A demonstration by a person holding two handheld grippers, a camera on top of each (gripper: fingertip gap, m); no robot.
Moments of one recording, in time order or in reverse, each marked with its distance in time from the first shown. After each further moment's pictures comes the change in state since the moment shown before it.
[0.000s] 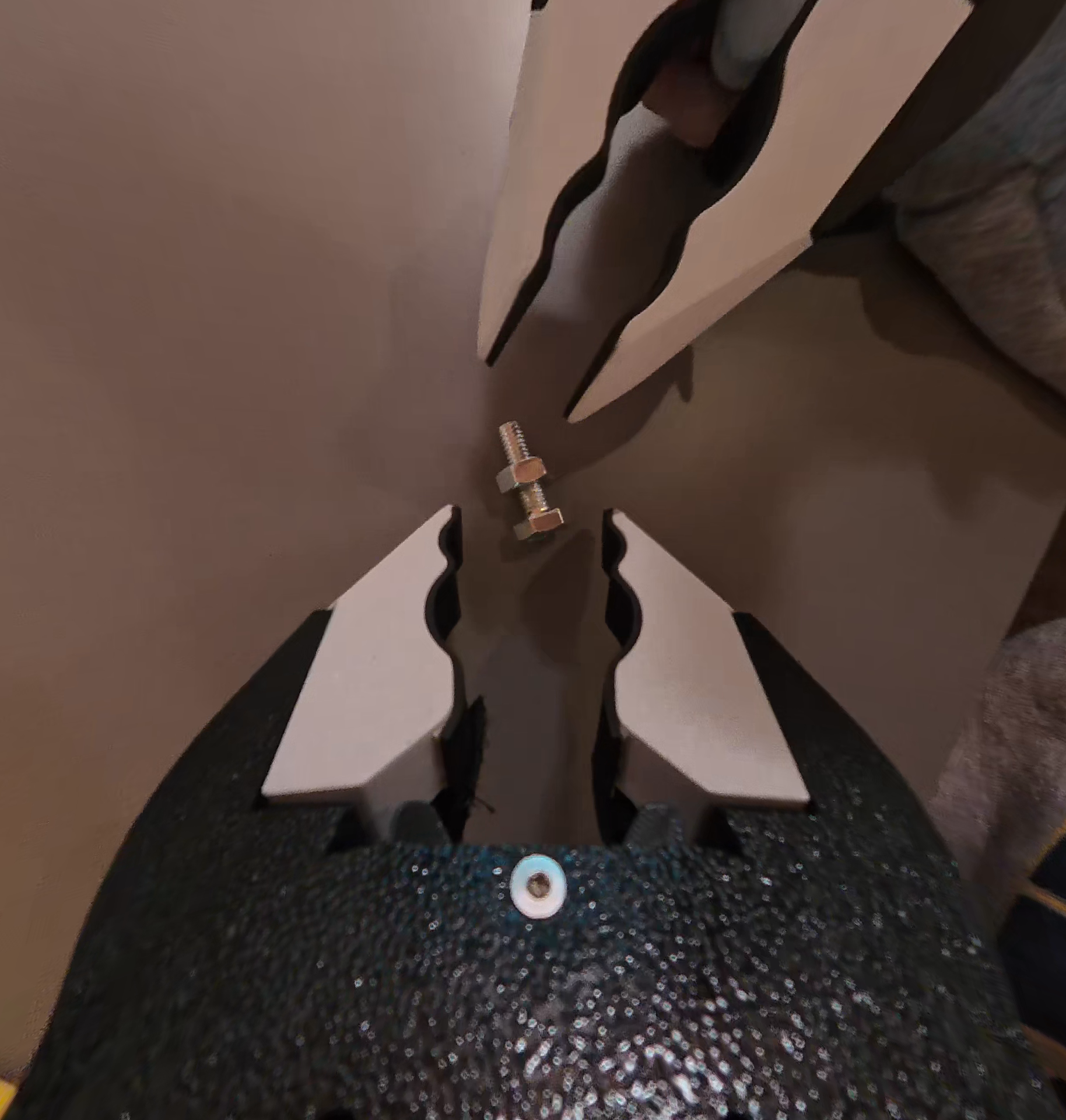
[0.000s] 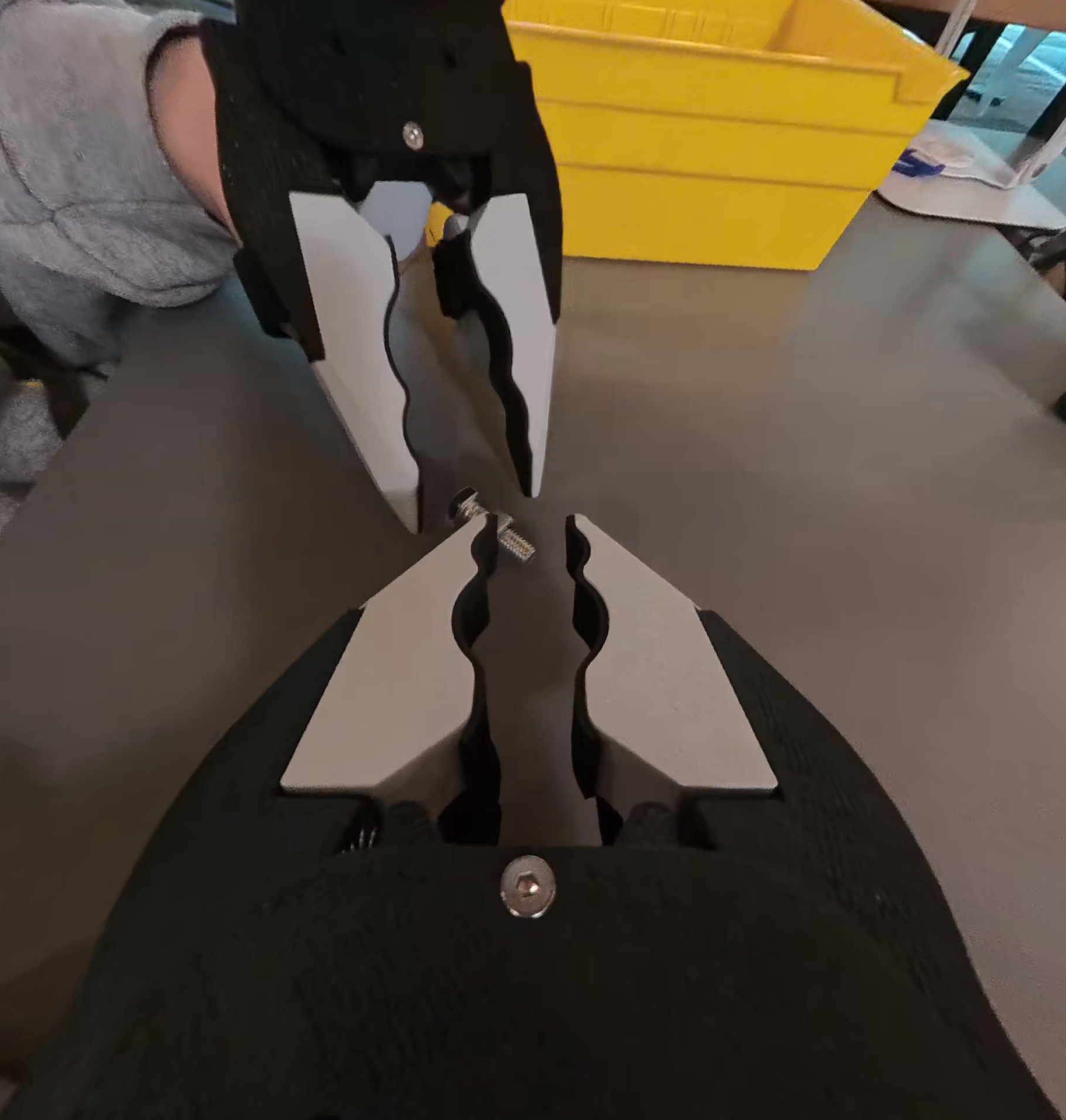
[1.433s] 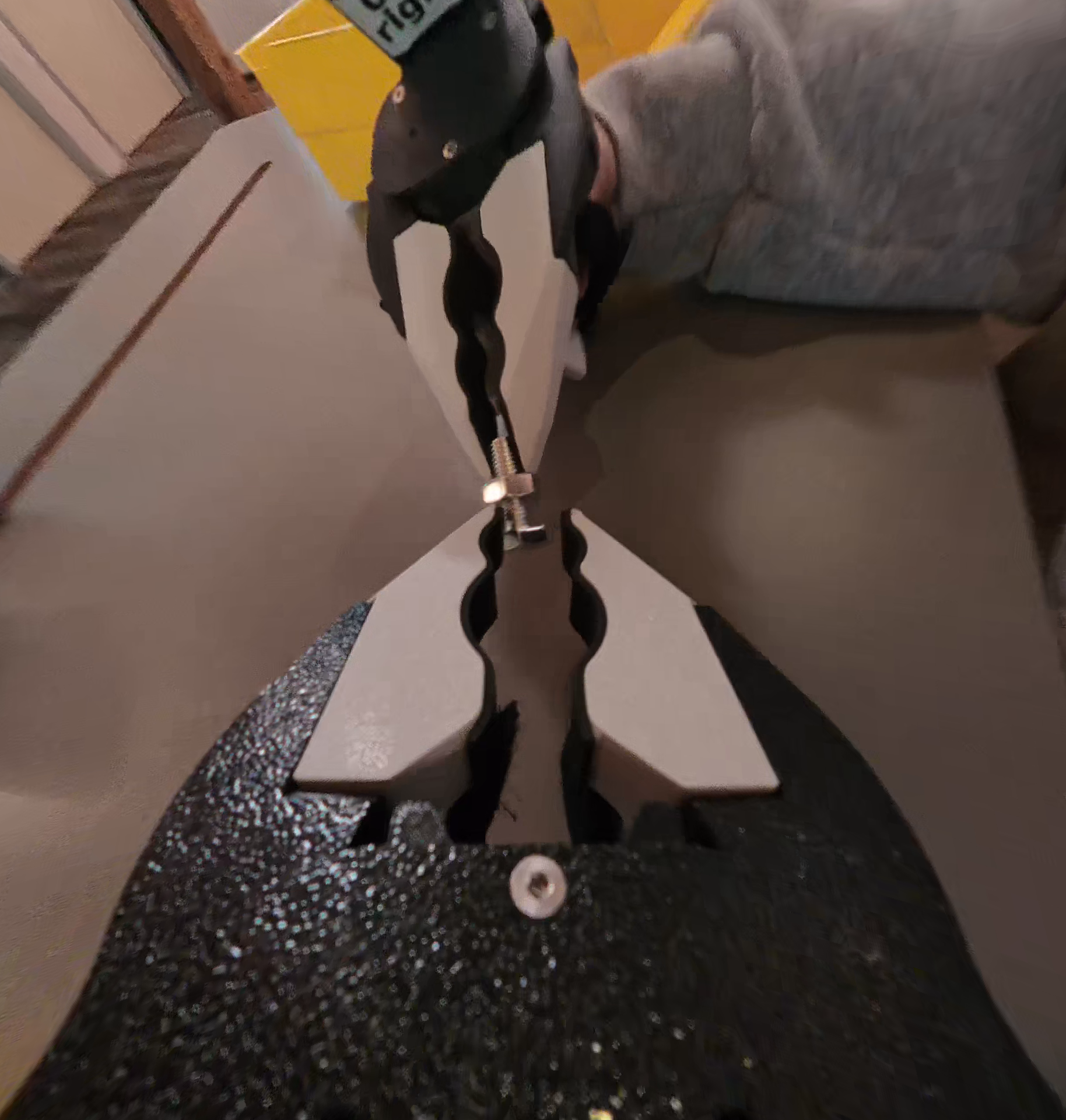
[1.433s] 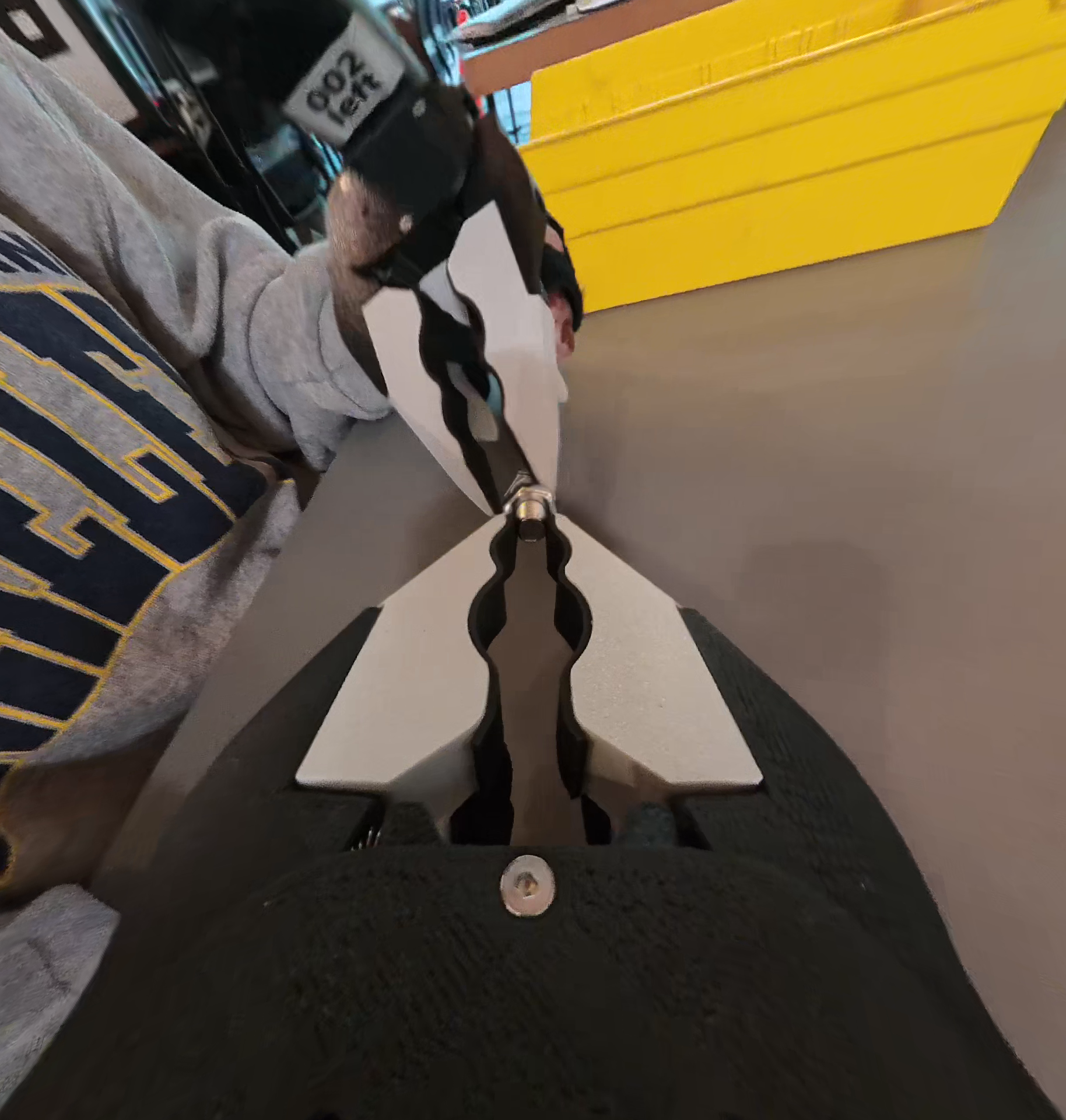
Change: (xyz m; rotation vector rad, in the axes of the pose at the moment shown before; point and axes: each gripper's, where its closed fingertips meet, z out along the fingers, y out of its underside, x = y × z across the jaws) left arm 0.029 -0.029 -0.029 0.422 0.025 0.507; right arm -0.021 -0.021 -0.005 0.105 -0.266 0.258
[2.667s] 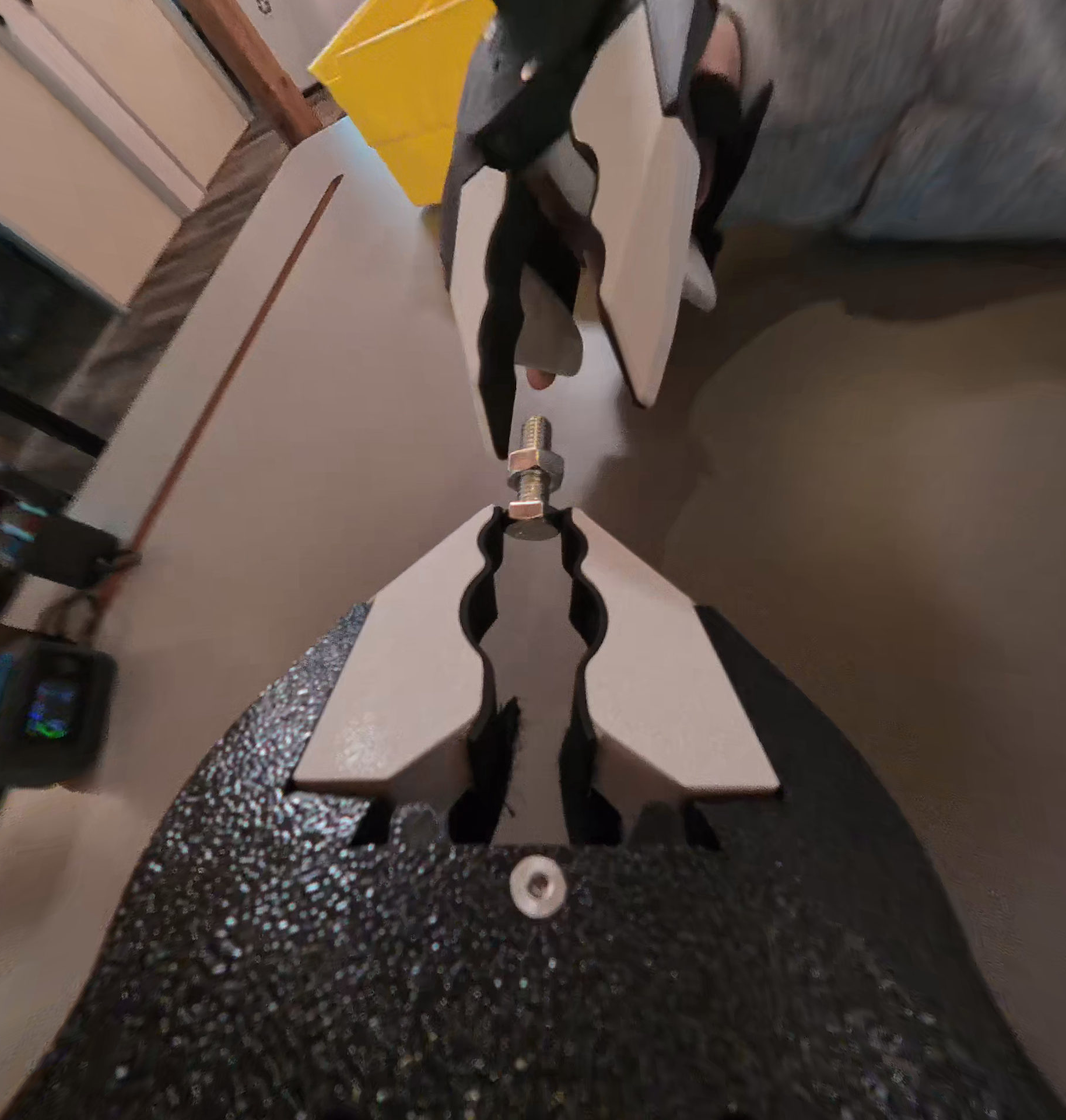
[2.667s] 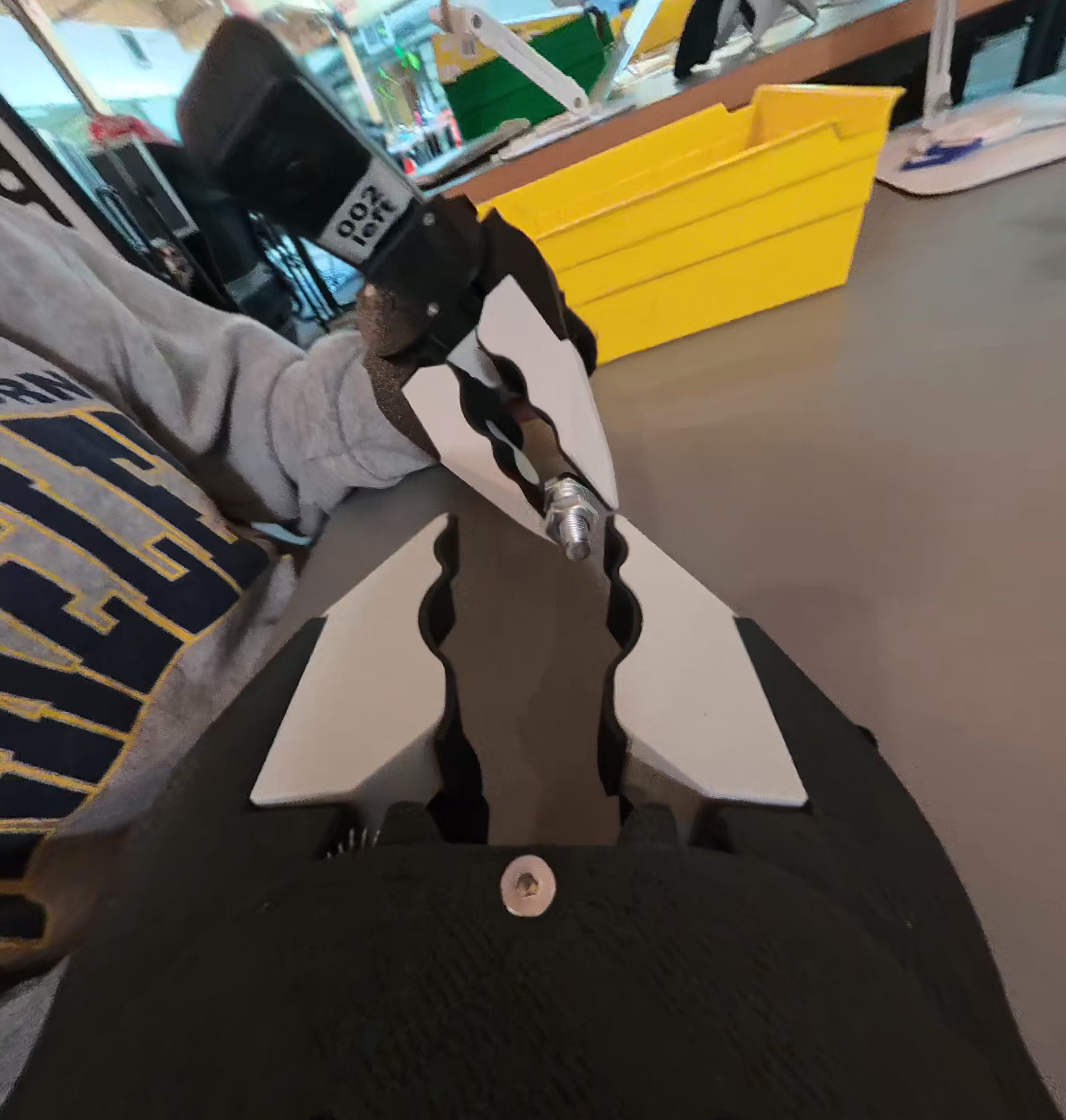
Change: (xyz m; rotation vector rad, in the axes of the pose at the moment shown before) left arm -0.047 -0.004 0.027 -0.039 -0.102 0.130; right arm 0.015 -0.015 -0.033 0.143 0.084 0.094
